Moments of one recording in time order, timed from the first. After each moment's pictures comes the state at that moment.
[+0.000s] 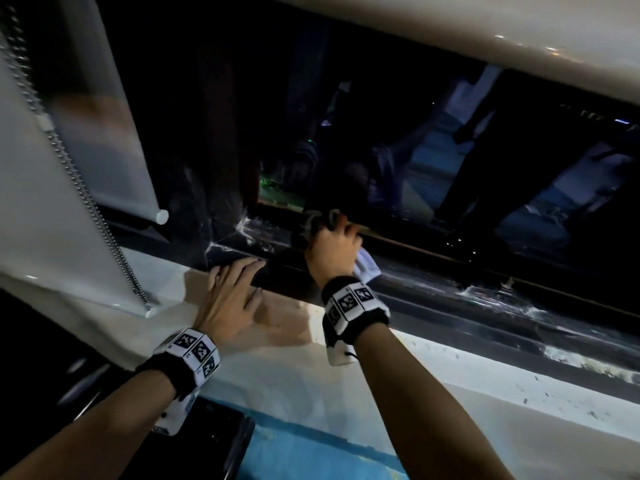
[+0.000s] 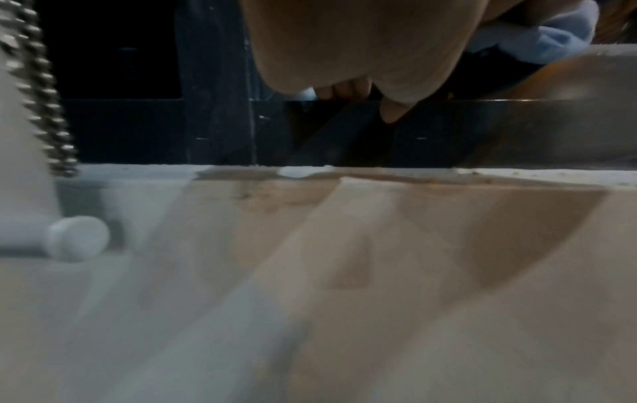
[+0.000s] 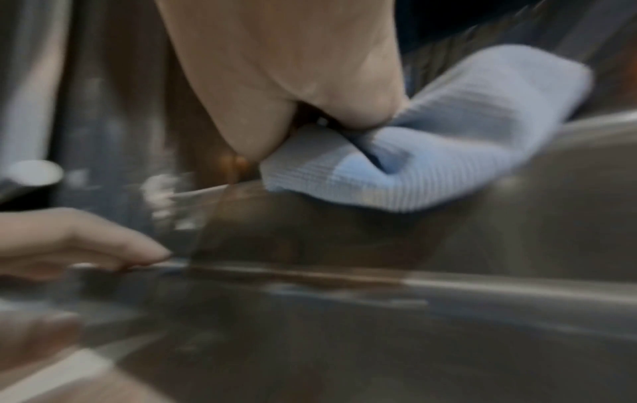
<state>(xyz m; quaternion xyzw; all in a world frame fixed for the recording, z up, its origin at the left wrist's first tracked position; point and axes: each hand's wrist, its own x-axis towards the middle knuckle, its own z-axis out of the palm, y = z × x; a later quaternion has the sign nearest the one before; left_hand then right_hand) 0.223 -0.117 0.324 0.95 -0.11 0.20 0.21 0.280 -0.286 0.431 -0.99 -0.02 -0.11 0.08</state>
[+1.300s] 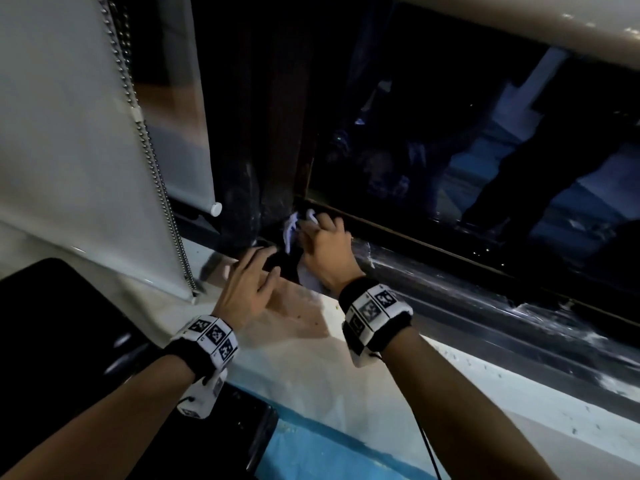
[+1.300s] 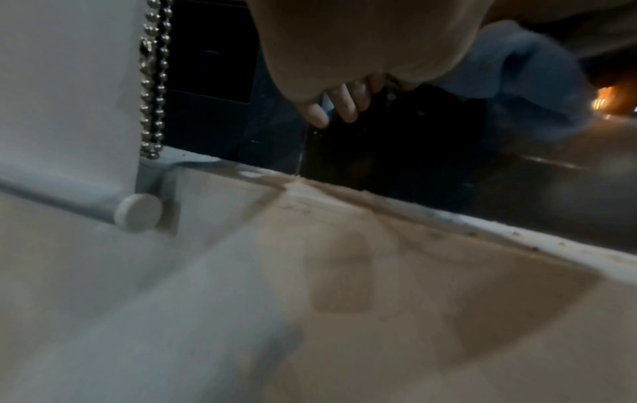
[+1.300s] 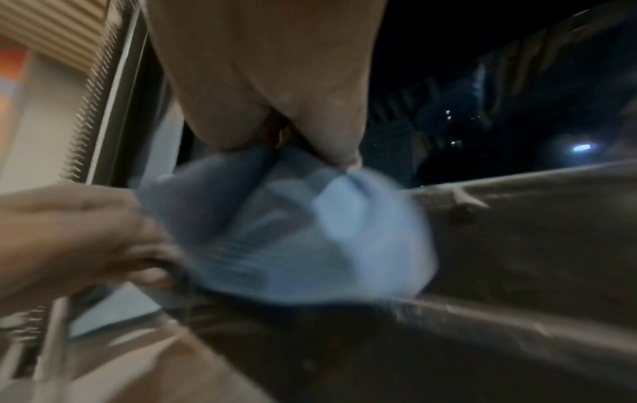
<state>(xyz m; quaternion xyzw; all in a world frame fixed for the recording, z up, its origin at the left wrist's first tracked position) 0.217 -0.082 0.337 0.89 -0.05 0.21 0.40 0.270 -0.232 0.432 -0.95 -0.25 -0.08 0.15</state>
